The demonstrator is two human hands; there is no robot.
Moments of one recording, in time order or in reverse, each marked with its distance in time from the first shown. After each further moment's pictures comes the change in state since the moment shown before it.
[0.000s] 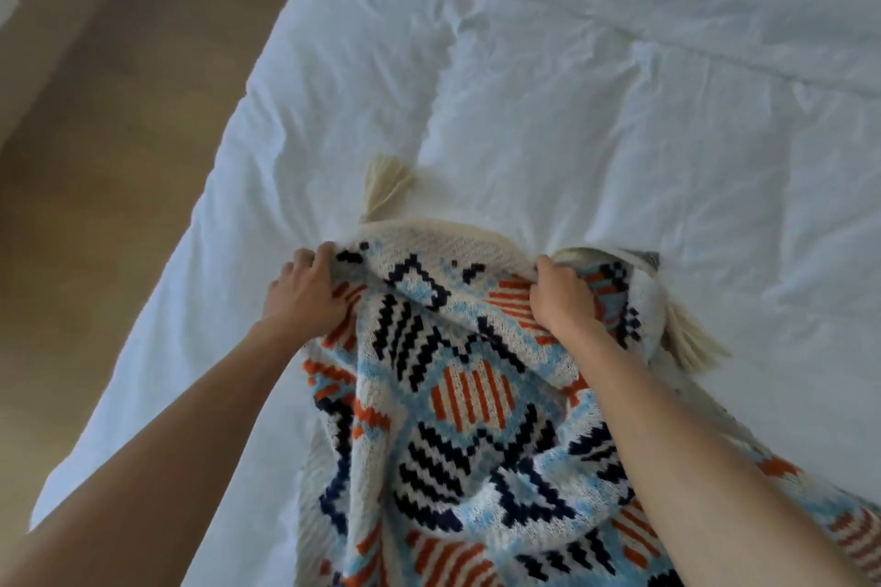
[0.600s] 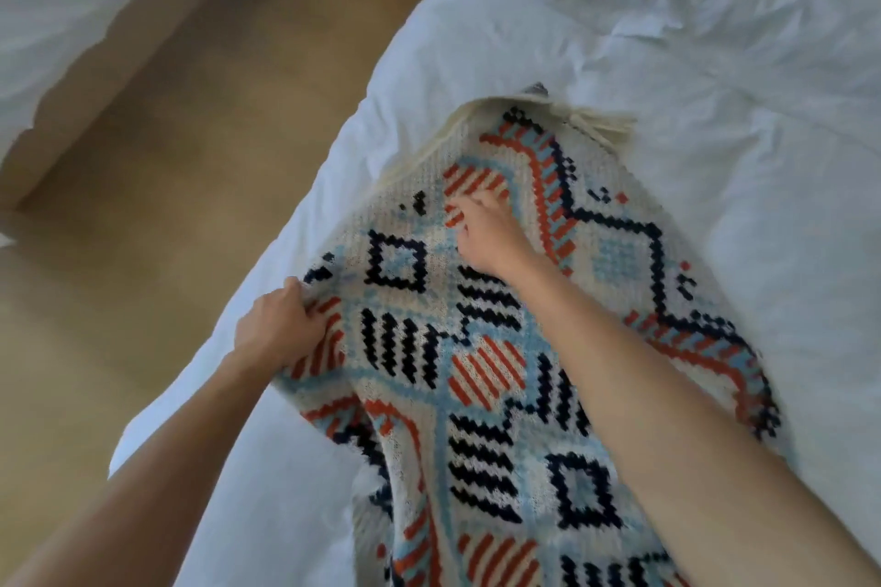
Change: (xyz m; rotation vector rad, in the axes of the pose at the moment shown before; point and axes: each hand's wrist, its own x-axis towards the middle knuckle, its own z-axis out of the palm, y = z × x) left_hand -0.035 -0.119 -0.028 -0.109 0.007 -0.339; right_hand 0.030 -0.219 -0.029 0.089 -0.115 -0.482
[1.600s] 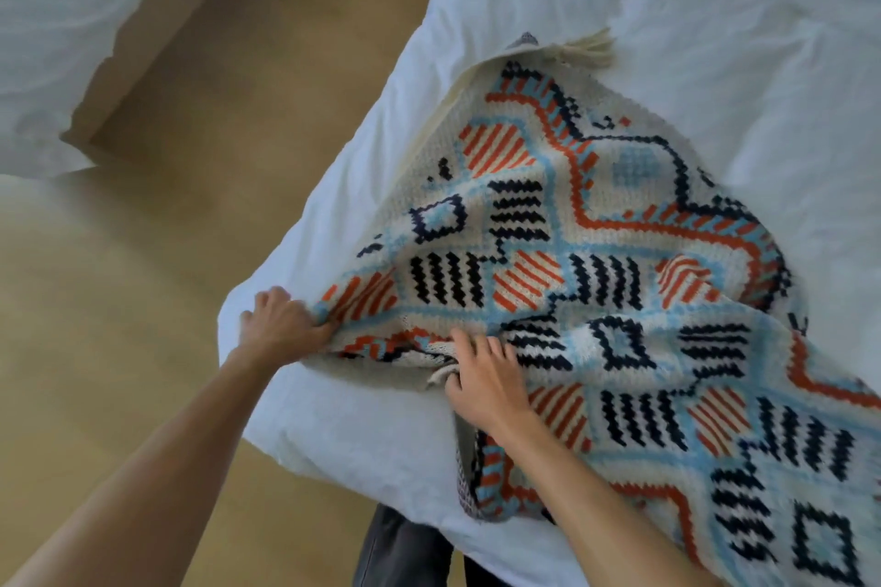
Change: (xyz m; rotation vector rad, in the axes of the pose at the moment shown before) left_hand -0.131 -0.156 0.056 0.218 -0.156 -0.018; right_hand -0.282 -0.044 0.204 -0.232 -0.152 -0.063
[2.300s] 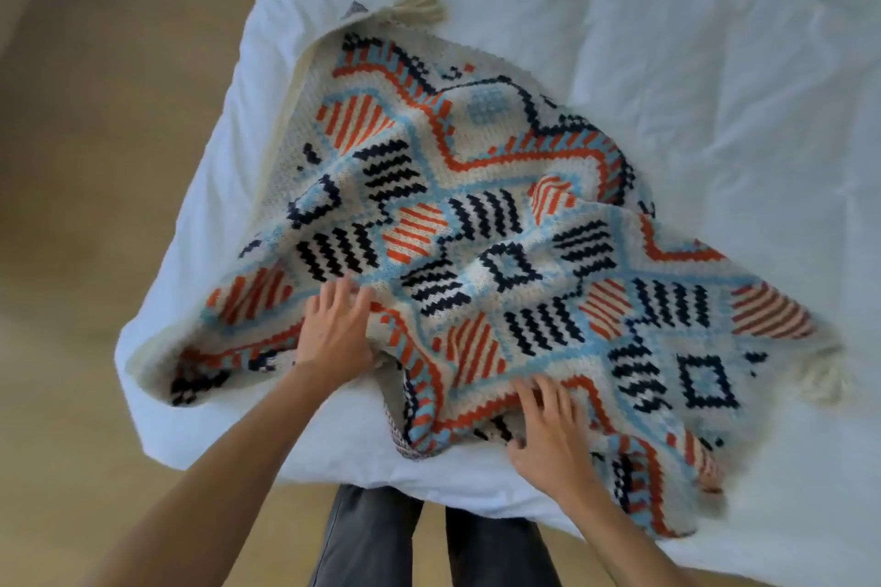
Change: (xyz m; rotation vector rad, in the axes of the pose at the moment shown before) left_hand -0.077 0.148 0.036 0.126 0.284 0.654; right_hand -0.185 0.103 0.066 0.007 0.158 0.418
